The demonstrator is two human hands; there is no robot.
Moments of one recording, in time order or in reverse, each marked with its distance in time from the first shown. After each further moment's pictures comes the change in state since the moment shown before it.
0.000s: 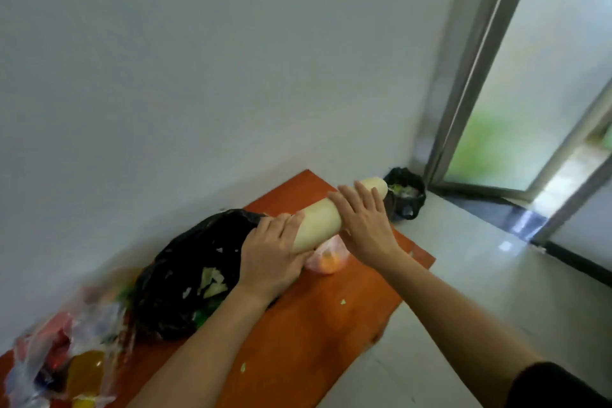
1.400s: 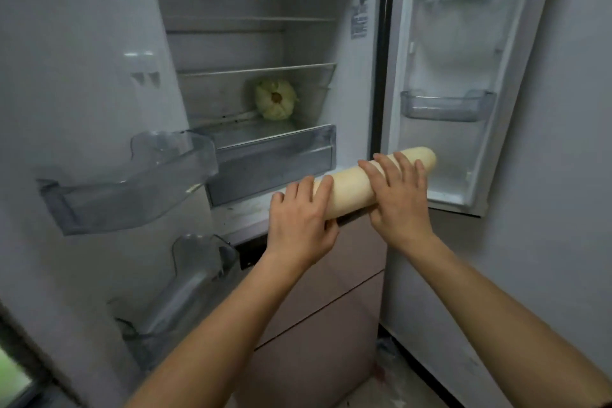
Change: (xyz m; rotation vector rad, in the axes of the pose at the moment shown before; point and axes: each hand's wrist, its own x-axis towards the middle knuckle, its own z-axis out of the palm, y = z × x) left_hand 0.203 1.144 0.001 -0.731 0.265 1.190; right_hand -0.705 0.638 -0.564 -1.080 0.379 1.298
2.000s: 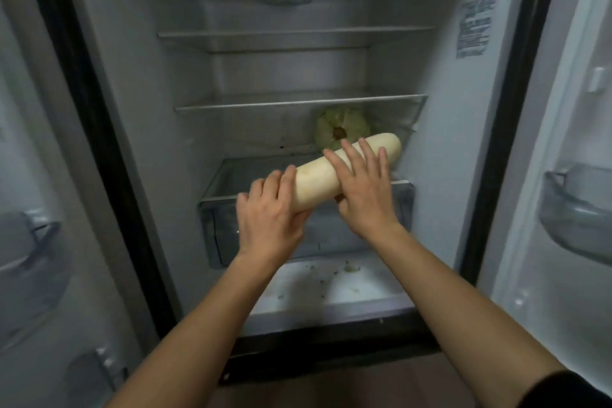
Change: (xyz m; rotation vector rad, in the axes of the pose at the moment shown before) left_hand 0.181 -0.125 0.151 0.403 0.152 -0.387; right_hand 0.265 -0.011 0.223 0.404 0.026 -0.316
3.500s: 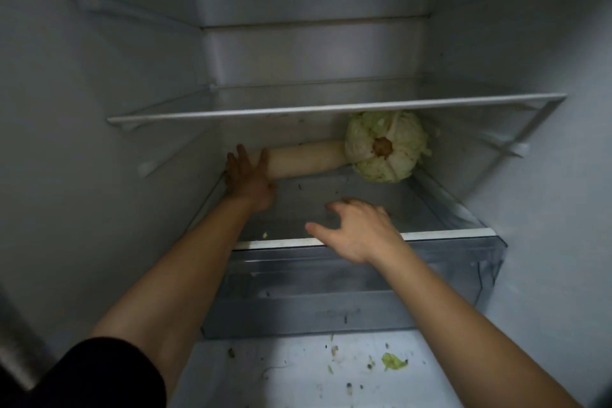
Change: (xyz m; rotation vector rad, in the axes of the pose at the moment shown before) left_hand 0.161 -0.149 0.246 -0.060 -0.650 -0.380; right_hand 0.102 0.016 0.155 0.221 -0.653 0.129
